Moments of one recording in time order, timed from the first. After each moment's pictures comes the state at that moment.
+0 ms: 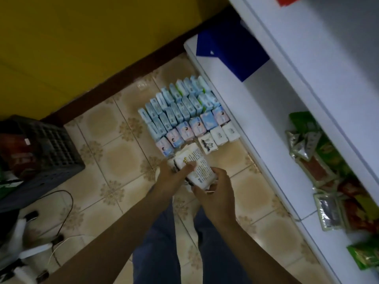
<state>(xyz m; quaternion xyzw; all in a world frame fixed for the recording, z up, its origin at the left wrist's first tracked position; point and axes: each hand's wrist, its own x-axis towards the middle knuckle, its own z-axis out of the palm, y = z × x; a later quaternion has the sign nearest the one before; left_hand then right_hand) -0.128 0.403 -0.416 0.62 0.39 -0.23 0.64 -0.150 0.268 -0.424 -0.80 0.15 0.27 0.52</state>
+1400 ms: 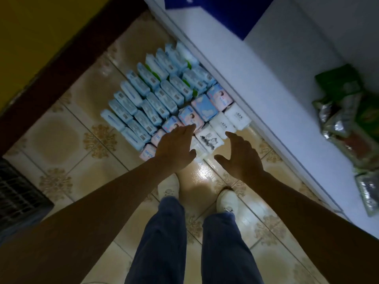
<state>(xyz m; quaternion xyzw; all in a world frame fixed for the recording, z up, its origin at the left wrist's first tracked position) 0.027 0.459 -0.677 0.91 -0.09 -0.36 0.18 0.001 0.272 -0.669 -0.91 0.07 0.36 0.20</state>
